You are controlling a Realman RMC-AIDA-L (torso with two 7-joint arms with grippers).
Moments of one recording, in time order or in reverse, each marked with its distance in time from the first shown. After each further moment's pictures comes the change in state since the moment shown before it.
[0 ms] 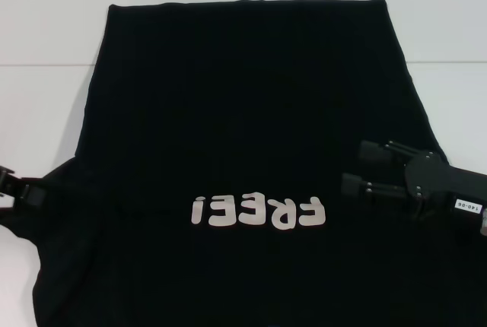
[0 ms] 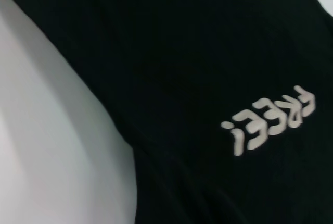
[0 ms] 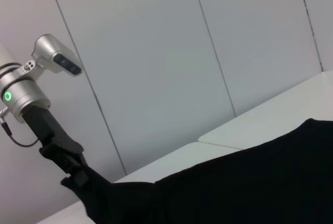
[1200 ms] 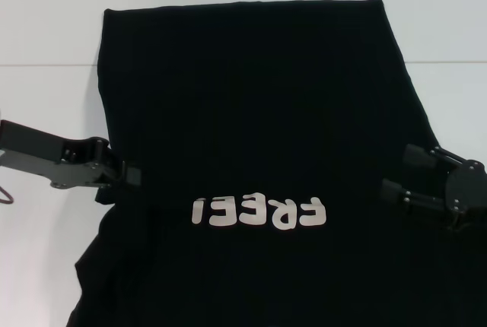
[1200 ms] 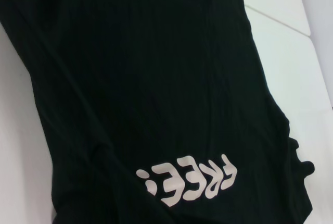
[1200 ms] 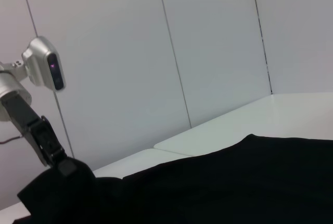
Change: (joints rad) left arm -0.041 -0.121 -0.047 -0.107 -0.128 -0.102 -0.343; right arm -0.088 -0.011 0.081 0.006 0.011 0.004 -0.161
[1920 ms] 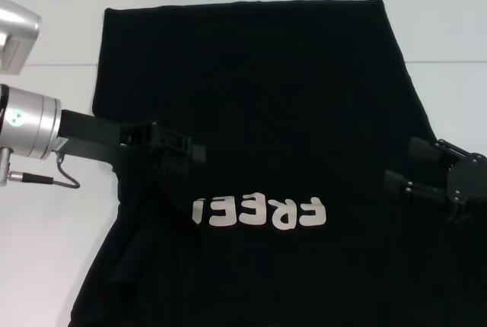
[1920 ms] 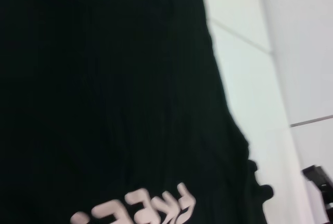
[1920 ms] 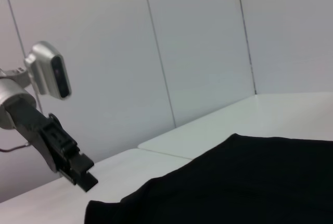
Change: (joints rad) left arm -0.064 -0.009 0.017 -0.223 -0.102 -0.165 0.043; right arm 0.010 0.000 0.017 0.001 0.000 0.036 0.000
